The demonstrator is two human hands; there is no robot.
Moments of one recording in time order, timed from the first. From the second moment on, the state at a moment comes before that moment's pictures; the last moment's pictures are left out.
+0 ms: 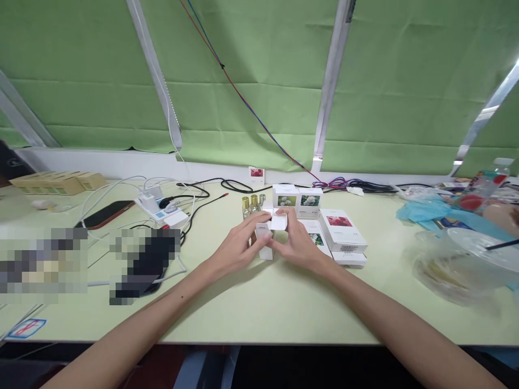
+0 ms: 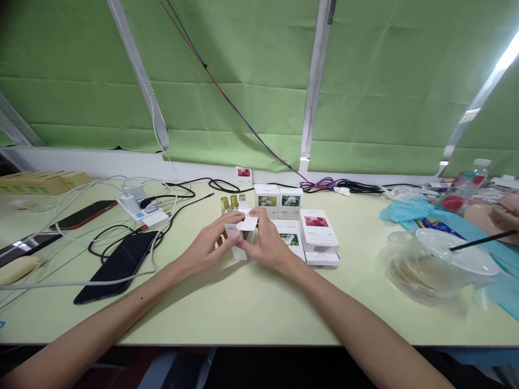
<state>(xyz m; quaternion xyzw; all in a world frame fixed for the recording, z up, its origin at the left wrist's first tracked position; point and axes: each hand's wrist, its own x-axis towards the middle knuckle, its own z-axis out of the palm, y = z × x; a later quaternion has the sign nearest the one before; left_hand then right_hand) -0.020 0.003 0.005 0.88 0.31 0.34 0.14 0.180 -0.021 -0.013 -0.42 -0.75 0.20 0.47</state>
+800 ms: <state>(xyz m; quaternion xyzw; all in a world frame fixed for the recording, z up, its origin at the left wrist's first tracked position) -0.019 0.008 -0.002 0.88 0.30 0.33 0.14 0.180 -0.021 -0.012 -0.42 -0.75 0.20 0.47</state>
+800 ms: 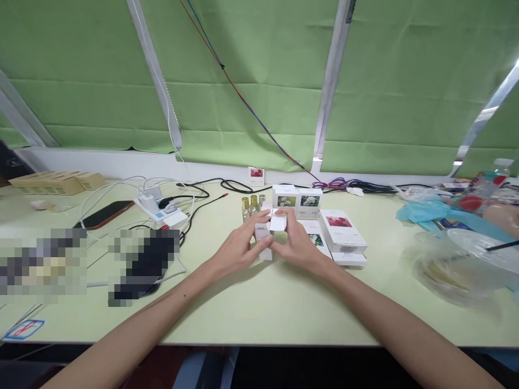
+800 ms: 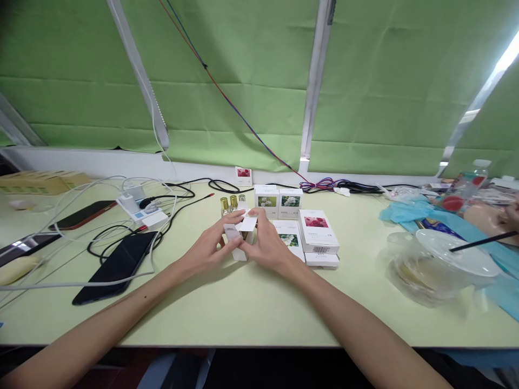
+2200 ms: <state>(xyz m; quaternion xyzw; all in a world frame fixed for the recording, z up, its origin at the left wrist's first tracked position) -0.018 0.004 -0.006 0.87 0.28 0.38 0.13 0.179 -0.022 -0.011 -0.40 -0.76 0.21 0.47</state>
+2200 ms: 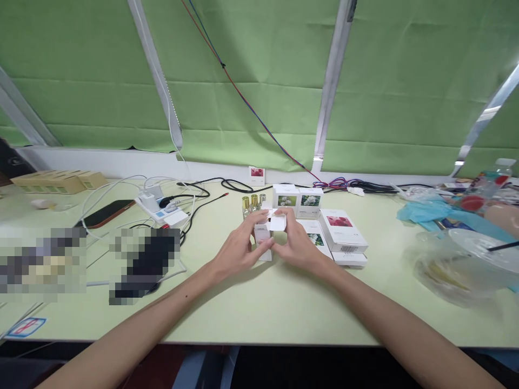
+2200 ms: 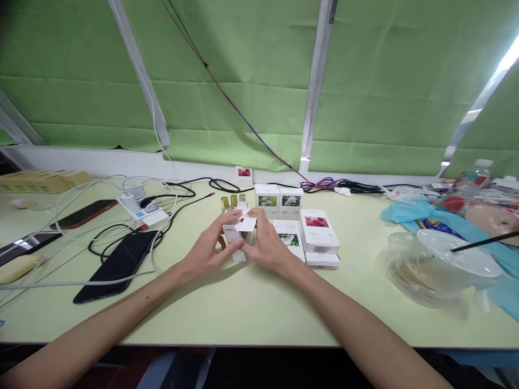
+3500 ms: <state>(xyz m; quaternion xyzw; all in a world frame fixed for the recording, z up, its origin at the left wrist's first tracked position) -0.020 0.010 0.000 0.76 0.32 0.42 0.39 0.183 -0.022 -0.012 -0.40 -0.77 0.22 0.45</state>
